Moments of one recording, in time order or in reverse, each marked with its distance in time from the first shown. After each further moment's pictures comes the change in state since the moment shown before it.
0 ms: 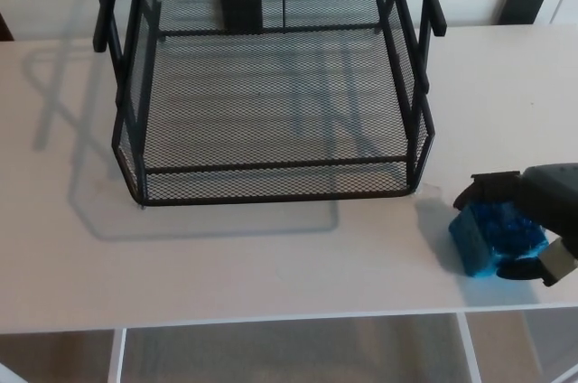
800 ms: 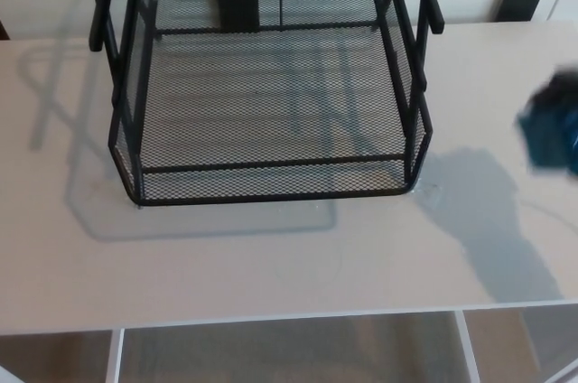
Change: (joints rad) left_arm -0.019 0.016 -0.021 -0.012 0.014 0.000 0.010; right_arm -0.123 -0.122 -0.265 0.042 -0.026 -0.215 -0.254
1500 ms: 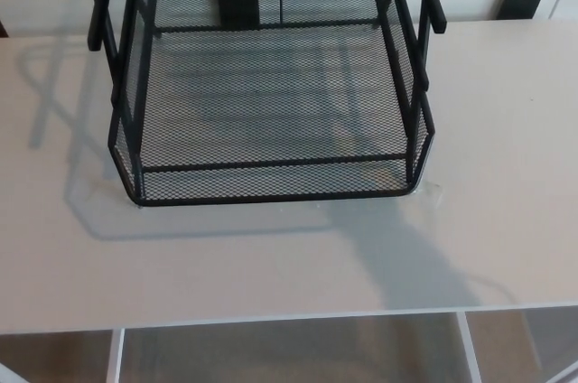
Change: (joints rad) left_arm -0.015 0.002 -0.016 -0.007 -0.001 0.000 0.000; right_arm -0.670 0.224 0.028 0.029 0.052 0.094 0.166
